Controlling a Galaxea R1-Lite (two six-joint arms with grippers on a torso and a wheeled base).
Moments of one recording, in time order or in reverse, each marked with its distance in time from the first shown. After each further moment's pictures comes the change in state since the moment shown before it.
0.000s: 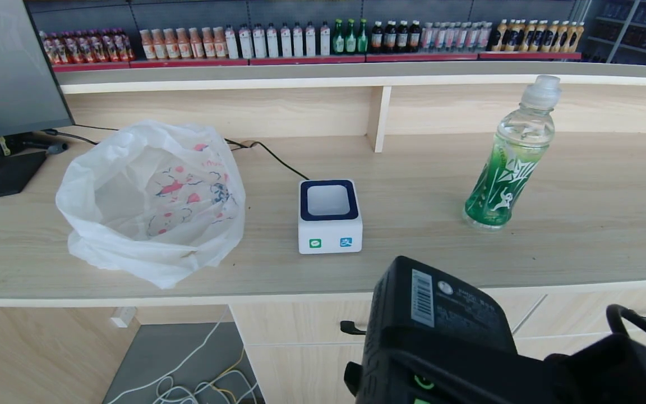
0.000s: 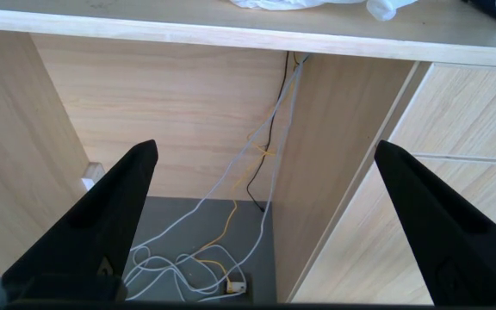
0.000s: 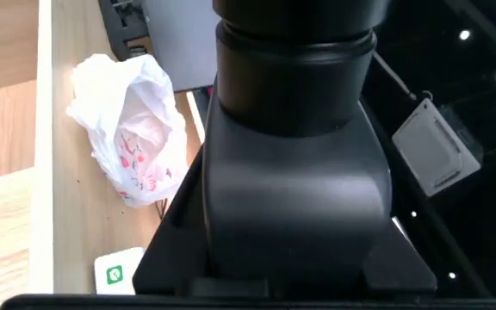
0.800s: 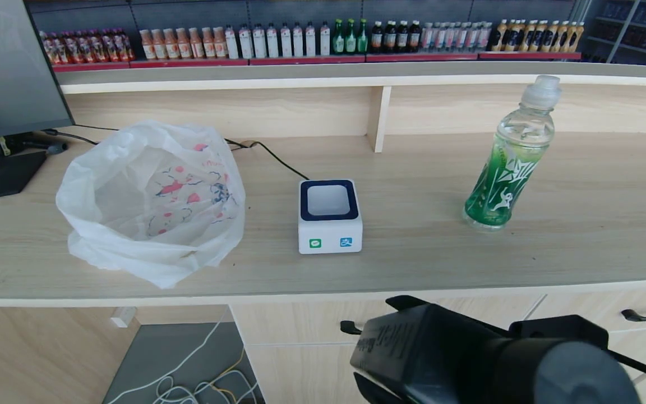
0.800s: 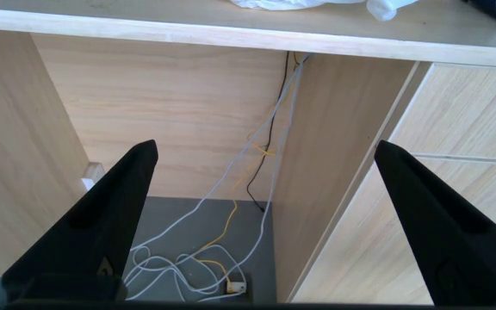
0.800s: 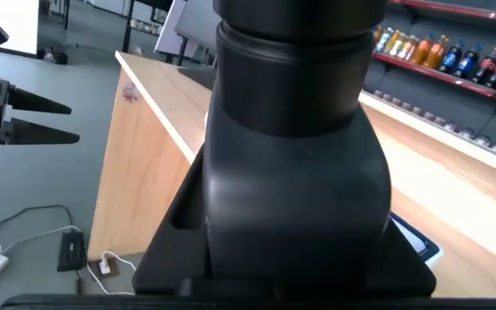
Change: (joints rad) left arm 0.000 0.000 0.000 0.000 0.000 0.000; right arm -0.009 0.002 0.029 0.000 -0.093 1.039
